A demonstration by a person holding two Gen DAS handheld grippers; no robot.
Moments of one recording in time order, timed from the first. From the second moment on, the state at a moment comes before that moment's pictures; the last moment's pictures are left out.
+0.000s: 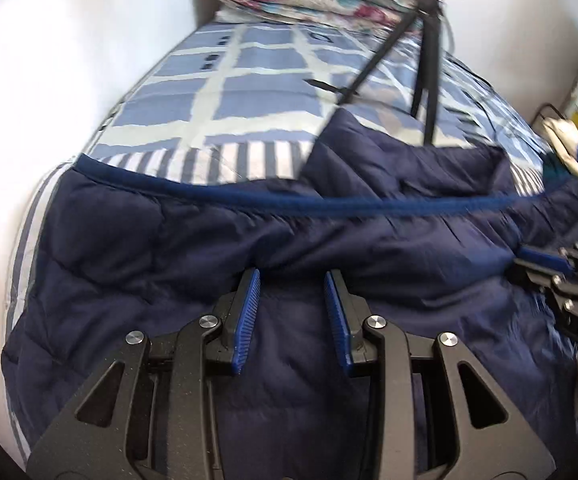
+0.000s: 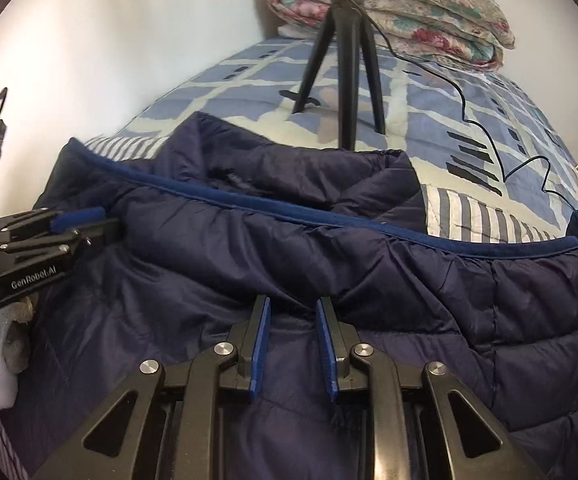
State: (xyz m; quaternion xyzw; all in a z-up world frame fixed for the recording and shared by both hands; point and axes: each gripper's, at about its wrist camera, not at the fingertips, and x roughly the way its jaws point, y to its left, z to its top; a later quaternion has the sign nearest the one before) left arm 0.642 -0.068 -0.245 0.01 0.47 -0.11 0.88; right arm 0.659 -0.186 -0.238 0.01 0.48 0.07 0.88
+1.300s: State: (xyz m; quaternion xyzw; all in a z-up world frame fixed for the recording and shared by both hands) left arm 0.416 -0.138 -0.236 0.07 0.44 -0.21 0.87; right arm 0.348 -0.328 -0.225 0.15 0.42 -0.05 0.89
